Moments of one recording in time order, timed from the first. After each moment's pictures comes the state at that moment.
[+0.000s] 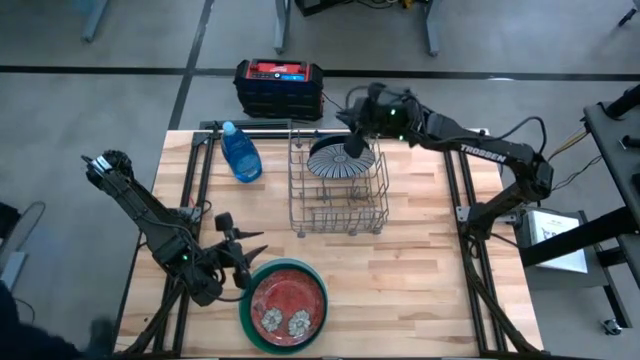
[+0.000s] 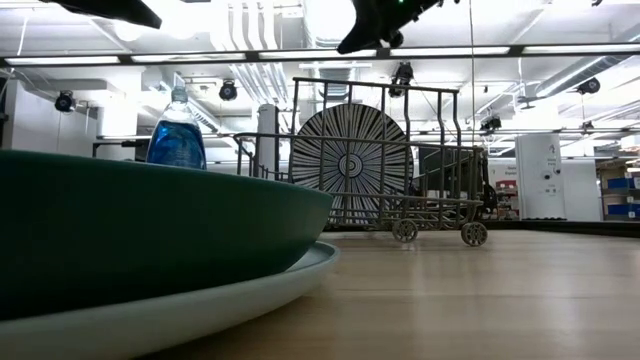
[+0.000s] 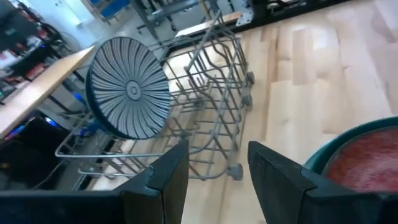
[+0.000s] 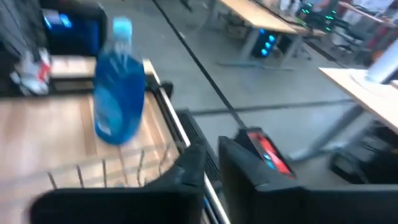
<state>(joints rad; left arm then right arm) -0.81 1.19 0.86 -0.61 -1.11 -0.48 -0.36 1.51 1.45 -0.30 0.15 -0.28</state>
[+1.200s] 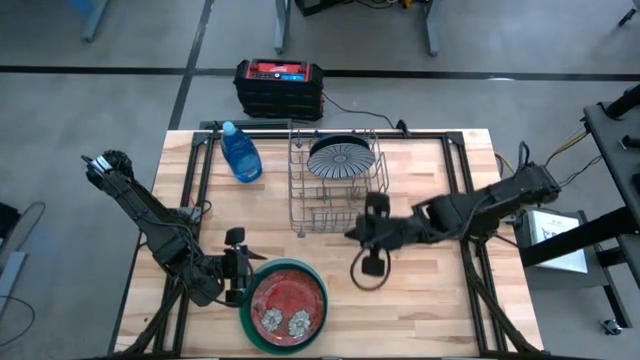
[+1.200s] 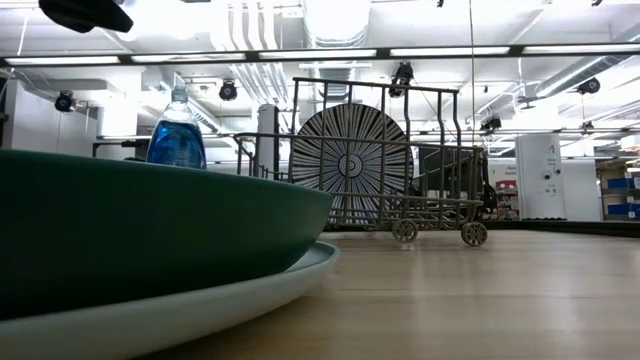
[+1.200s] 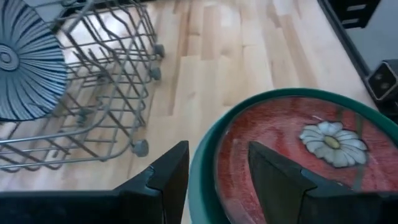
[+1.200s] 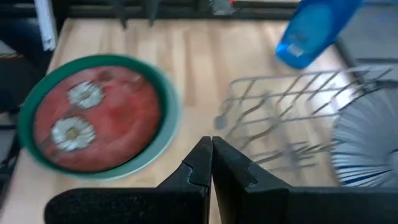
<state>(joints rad) -0.81 1.19 0.86 -0.50 -0.73 -0.51 0.38 1.51 1.43 -0.68 0.36 0.27</state>
